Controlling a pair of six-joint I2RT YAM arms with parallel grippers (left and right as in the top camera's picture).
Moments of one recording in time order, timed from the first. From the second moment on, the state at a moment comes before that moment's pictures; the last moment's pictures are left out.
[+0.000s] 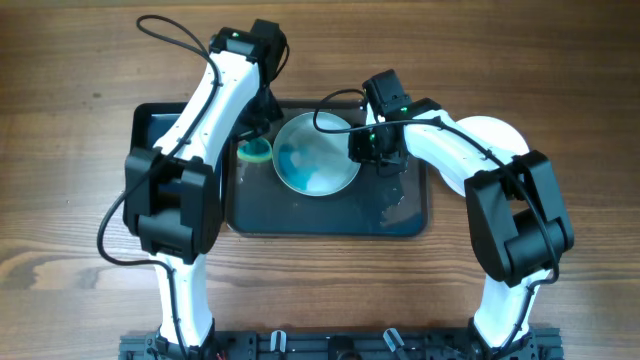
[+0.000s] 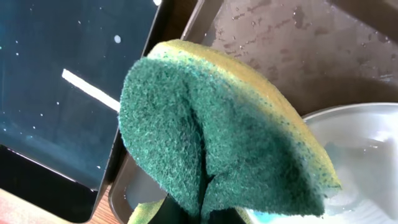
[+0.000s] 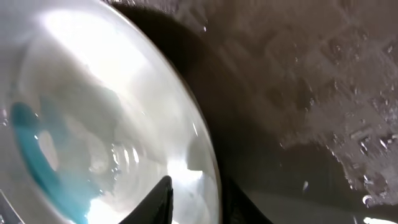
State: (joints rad) left arm -0.30 2.15 1.88 -1.37 -0.17 -0.75; right arm 0.40 2.01 1.31 -0.56 -0.27 0.49
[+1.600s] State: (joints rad) left arm -0.30 2.15 1.88 -1.25 0.12 -0.72; right arm 0.89 1.49 1.30 -1.00 1.20 0.39
